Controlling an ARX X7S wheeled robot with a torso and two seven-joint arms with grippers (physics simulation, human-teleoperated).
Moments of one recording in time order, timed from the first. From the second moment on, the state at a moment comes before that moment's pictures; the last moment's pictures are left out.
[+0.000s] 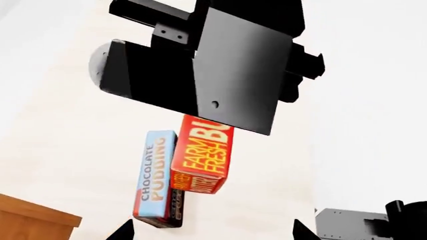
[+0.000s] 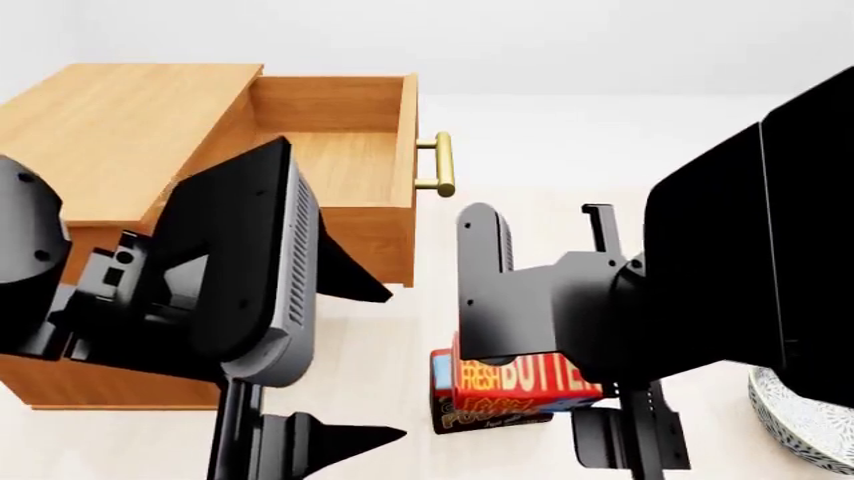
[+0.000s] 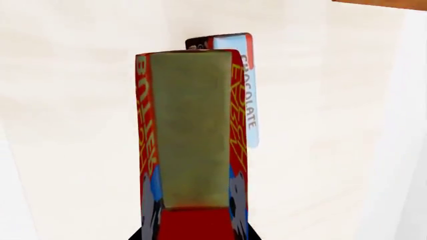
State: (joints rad) left arm -1.58 -0.79 0.70 0.48 -1.50 -1.37 0.46; right arm 2.21 0.51 -1.63 -0.49 1.46 1.49 -0.28
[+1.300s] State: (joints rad) left arm -1.44 -0.73 0.78 0.49 -1.33 -1.20 0.53; right arm 2.25 0.48 -1.58 -0.50 1.54 1.45 -0.25
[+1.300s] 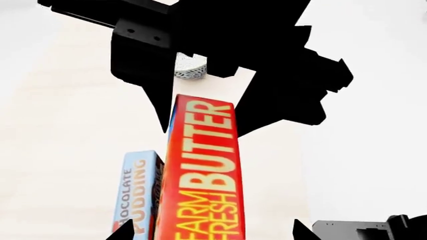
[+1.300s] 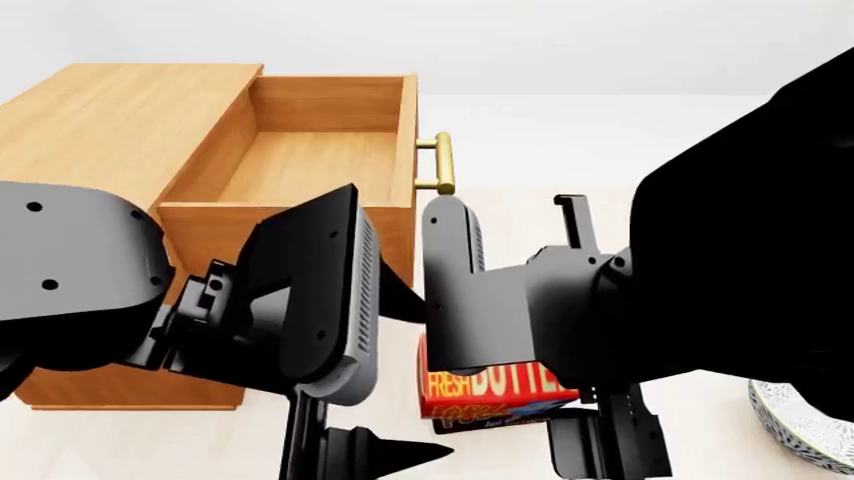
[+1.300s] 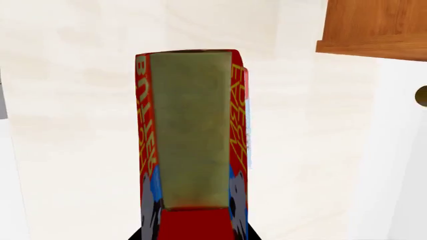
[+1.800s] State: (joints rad) left arm -1.40 -0.72 0.81 0.48 -1.27 -1.15 0.53; right arm 2.26 0.49 -1.56 -0.50 1.55 1.46 -0.24
